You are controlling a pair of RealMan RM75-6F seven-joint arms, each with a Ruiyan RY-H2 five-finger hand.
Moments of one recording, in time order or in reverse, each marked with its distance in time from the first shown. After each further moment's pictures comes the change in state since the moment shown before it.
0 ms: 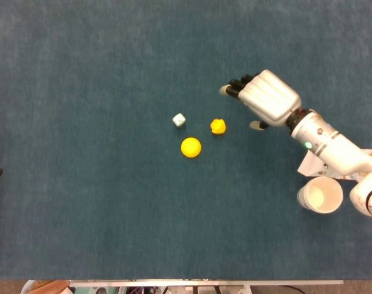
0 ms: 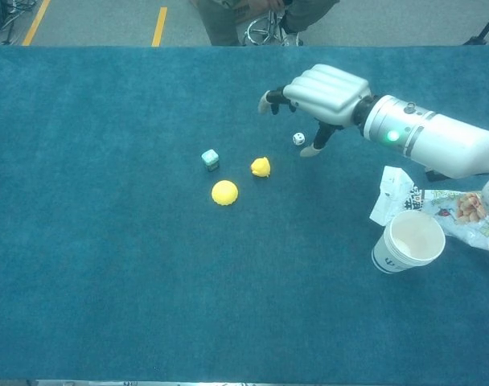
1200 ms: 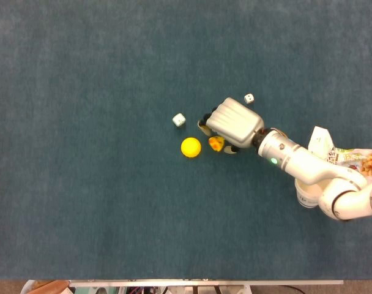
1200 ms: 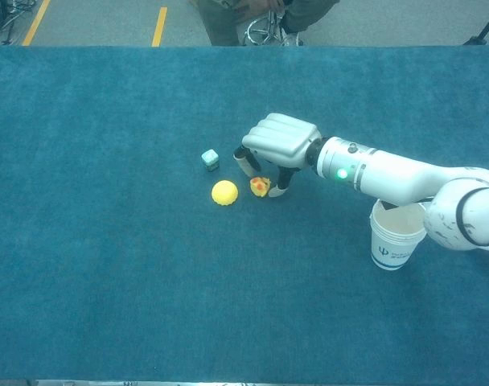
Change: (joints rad) left arm 0.025 -0.020 0.011 0.044 -0.018 -0.001 -0.047; right arm 0.064 -0.210 -0.022 0.165 -0.074 -0.104 0.085
